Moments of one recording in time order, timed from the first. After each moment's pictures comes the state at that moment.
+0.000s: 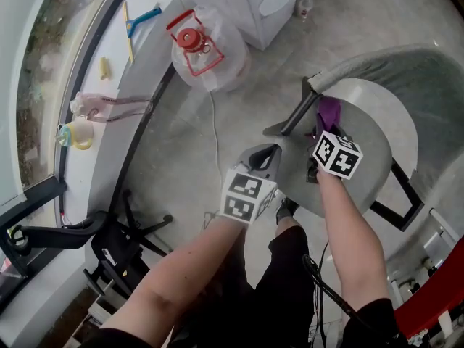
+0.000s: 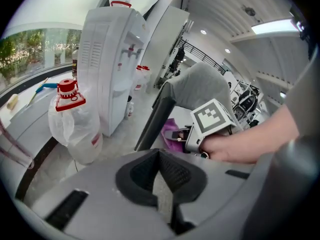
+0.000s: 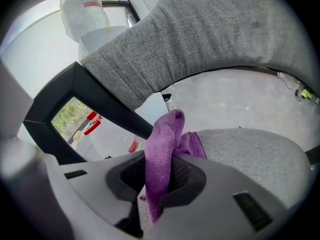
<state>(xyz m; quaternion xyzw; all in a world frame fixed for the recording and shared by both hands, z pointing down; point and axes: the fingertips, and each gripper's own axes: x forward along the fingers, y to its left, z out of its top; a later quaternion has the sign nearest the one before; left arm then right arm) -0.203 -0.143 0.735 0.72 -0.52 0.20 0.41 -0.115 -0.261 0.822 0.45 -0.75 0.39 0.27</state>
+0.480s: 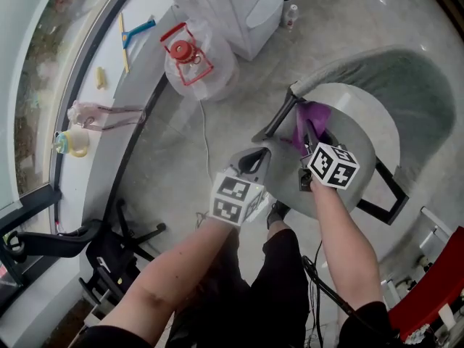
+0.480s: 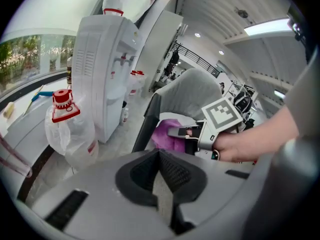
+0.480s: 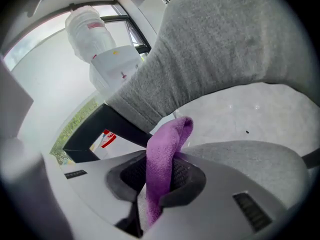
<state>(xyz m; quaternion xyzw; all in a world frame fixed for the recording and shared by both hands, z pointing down) -0.197 -0.146 0.709 0.74 -0.51 0.19 0.39 -0.111 -0.260 0.765 0.43 -0.78 0.40 0.21</state>
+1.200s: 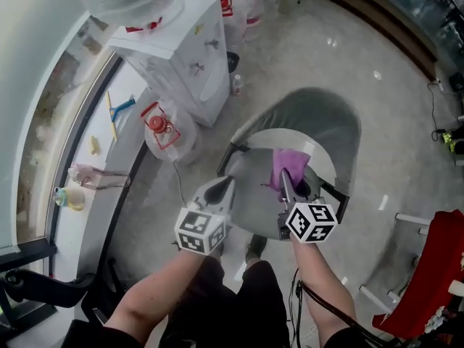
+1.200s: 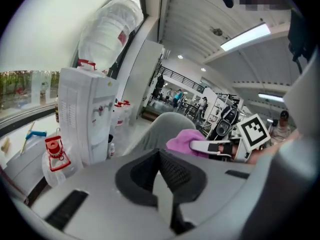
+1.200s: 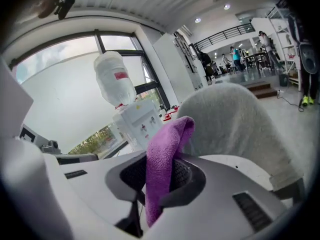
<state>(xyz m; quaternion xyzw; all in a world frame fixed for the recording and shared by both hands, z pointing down) -0.159 -0.176 0.518 0.80 -0.52 0.11 0.28 -0.022 -0.228 0.533 0.47 -0.82 0.30 0.11</state>
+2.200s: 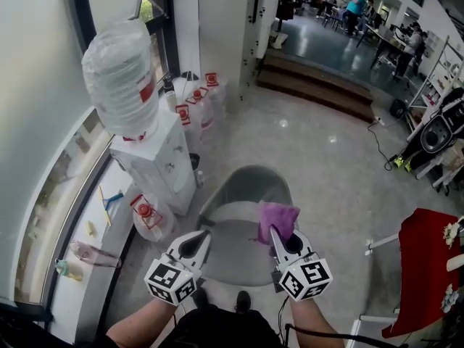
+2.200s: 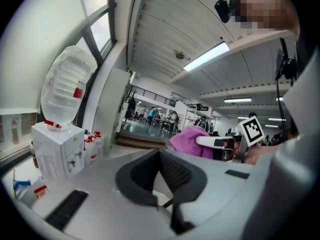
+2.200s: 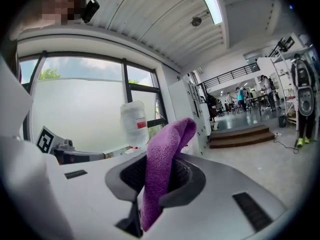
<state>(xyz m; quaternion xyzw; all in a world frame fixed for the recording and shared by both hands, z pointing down) -0.111 -0.111 0.258 0.89 -0.43 0.04 0.14 0.054 -0.127 0.236 0.51 -0.85 0.13 0.01</state>
